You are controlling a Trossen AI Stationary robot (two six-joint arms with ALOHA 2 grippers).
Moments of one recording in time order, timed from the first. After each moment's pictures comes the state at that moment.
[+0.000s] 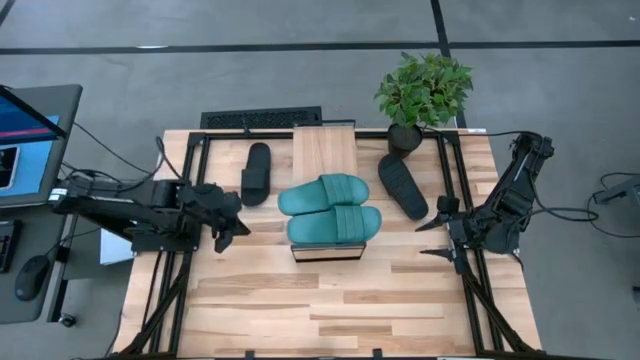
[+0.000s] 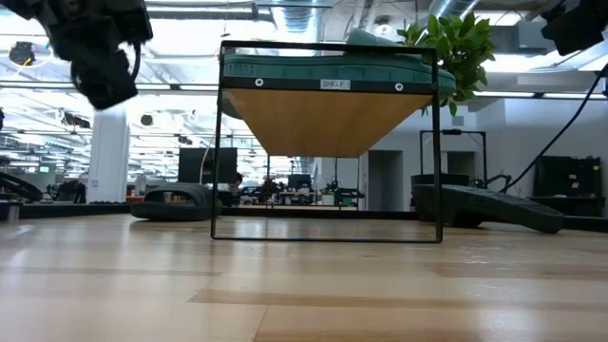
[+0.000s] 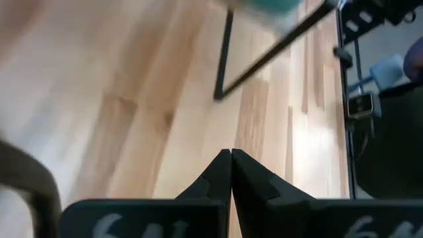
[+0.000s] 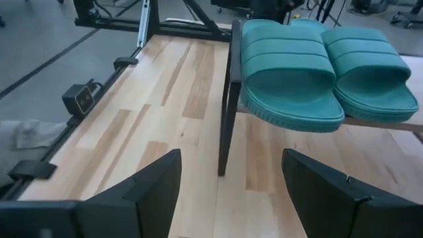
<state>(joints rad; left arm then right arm) -0.04 0.72 0.58 -0.59 0.19 -0.49 0.97 0.52 0.54 -0.60 0.76 0.32</state>
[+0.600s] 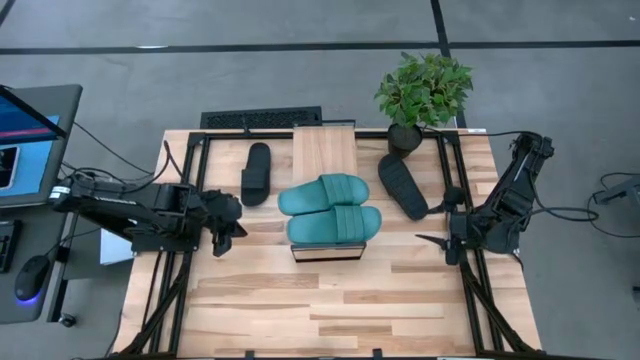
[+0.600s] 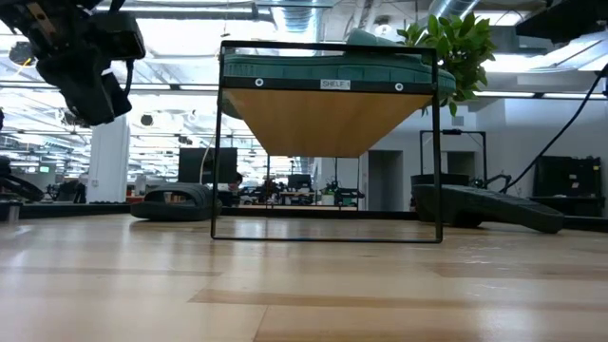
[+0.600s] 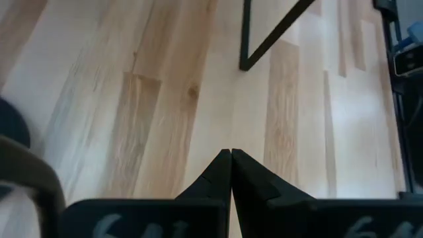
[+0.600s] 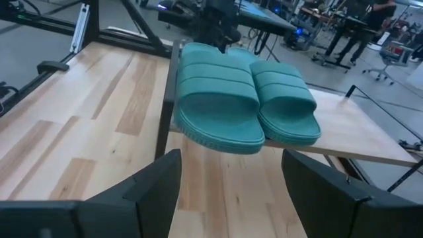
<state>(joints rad) -0.06 0.72 0.53 -0.63 0.13 -0.37 0.97 0.52 0.54 -0.59 1.00 0.18</state>
